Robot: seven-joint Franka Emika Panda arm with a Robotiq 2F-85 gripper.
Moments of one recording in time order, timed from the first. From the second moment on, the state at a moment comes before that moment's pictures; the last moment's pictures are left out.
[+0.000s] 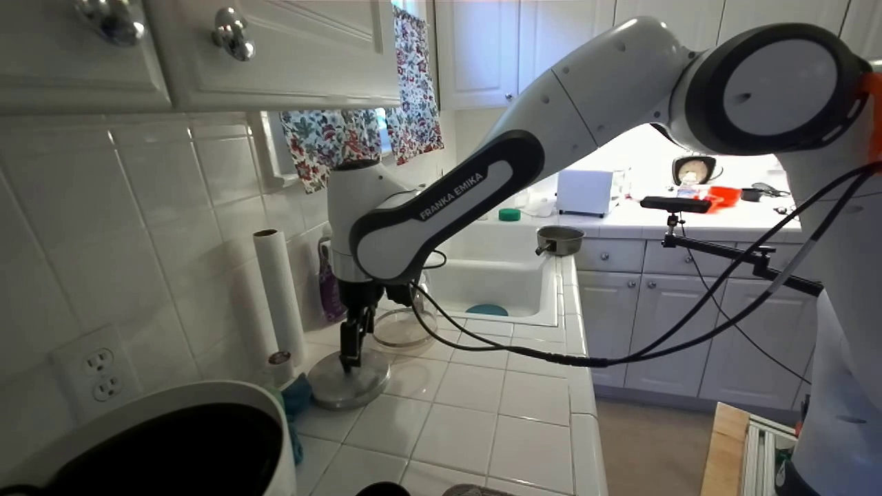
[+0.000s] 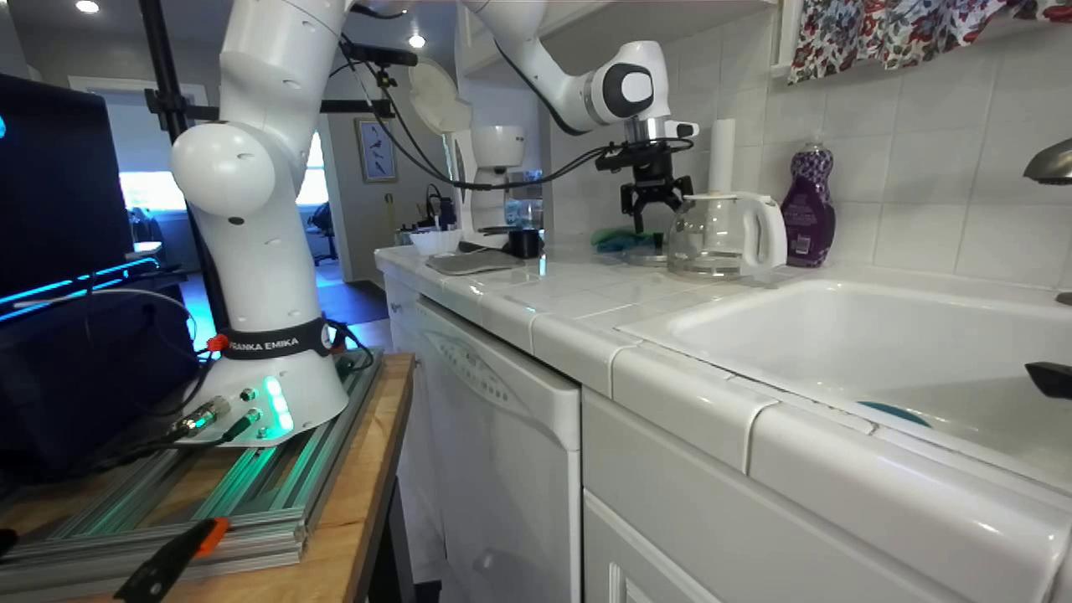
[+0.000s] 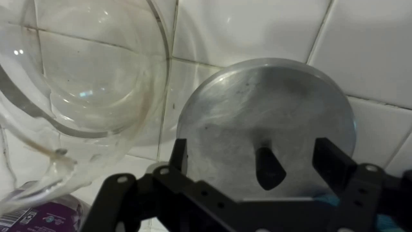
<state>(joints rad) 0.20 0.41 0.17 -1.73 -0.18 2.30 -0.16</state>
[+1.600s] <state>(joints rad) 0.25 0.51 0.17 -1.62 -0.18 2.28 -0.19</state>
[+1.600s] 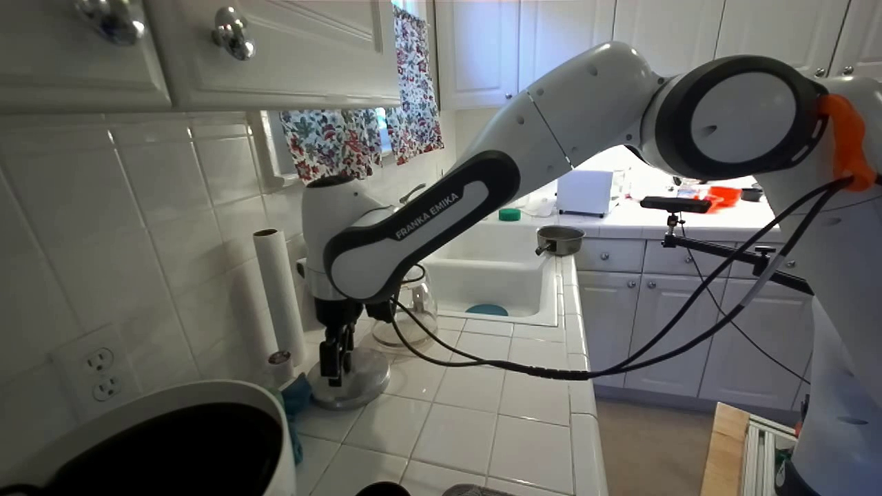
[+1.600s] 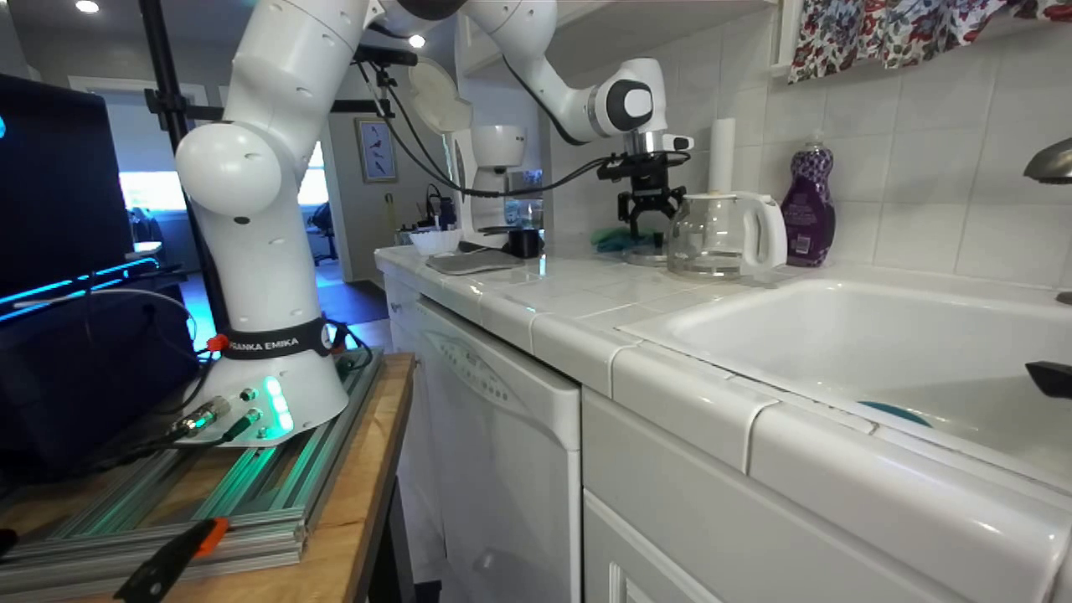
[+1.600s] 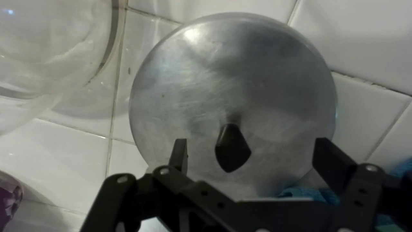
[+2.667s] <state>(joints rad) 0.34 0.44 0.10 -1.74 -0.34 2.40 0.10</state>
